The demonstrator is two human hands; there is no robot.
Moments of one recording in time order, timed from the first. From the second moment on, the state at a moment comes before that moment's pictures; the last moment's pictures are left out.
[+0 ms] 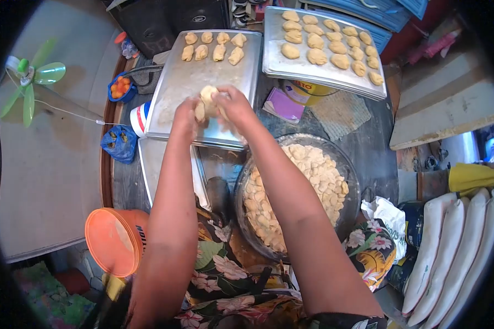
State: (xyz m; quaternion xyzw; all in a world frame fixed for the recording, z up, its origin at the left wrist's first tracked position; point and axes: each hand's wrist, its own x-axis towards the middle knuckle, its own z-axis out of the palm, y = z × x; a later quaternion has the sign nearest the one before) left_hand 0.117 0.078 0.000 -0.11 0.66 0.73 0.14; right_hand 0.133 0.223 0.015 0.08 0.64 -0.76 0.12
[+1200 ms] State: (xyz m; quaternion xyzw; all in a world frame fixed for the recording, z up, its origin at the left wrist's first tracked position) left_hand -0.046 0.075 0.004 0.06 0.96 0.28 0.07; right_hand 0.298 0.328 -0.205 0.22 0.93 -0.26 0.13
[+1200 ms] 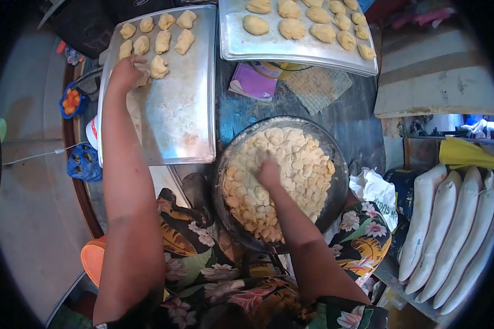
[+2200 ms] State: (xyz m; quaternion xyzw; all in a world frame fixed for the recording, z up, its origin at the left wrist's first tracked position) left_hand -0.030 0.096 -0.009 0.13 0.91 0.39 0.03; right_hand 0.050 0.225 -0.025 0.09 0.93 -0.34 -0.11
